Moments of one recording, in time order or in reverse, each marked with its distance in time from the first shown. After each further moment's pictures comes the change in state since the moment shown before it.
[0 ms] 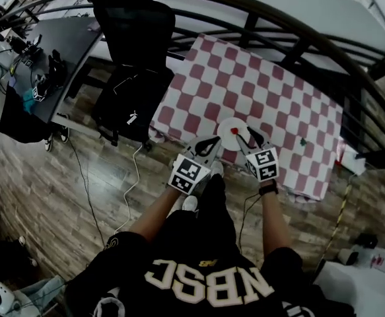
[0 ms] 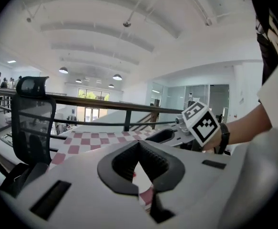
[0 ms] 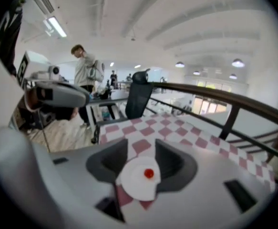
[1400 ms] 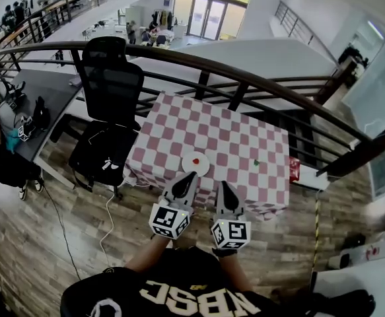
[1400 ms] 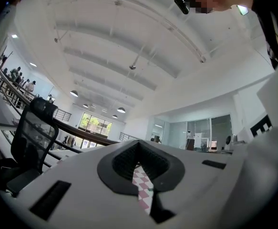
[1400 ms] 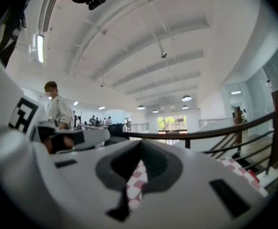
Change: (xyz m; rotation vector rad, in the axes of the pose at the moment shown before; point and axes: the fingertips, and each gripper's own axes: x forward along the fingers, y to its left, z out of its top) left arm -0.126 -0.117 0.126 -0.100 -0.457 0.034; right arm -0.261 0.109 0.101 0.223 -0.569 -0.451
